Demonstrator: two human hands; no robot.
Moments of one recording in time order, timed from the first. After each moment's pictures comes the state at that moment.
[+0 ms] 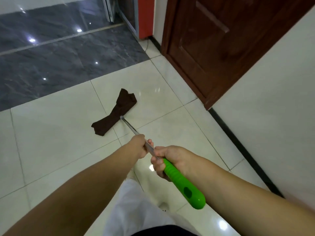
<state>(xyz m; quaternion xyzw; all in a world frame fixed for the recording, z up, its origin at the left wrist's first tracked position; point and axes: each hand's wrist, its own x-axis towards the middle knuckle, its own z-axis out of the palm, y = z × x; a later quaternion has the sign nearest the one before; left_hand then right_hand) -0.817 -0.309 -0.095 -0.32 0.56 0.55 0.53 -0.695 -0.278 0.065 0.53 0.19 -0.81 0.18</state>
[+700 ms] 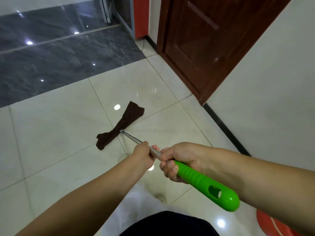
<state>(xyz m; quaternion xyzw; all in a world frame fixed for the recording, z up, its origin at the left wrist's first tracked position) -0.709 -0.367 -0.048 -0.34 0.53 0.59 0.52 -0.615 -0.312 0.109 0.53 0.26 -0.75 0.28</state>
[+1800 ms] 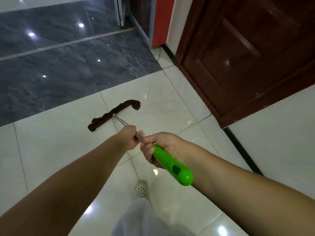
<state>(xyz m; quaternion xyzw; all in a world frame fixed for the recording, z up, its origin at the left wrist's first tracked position) -1.120 -0.267 -0.057 -0.26 0.60 0.53 0.54 -1.011 -0.219 0.077 0.53 0.16 -0.81 0.18</state>
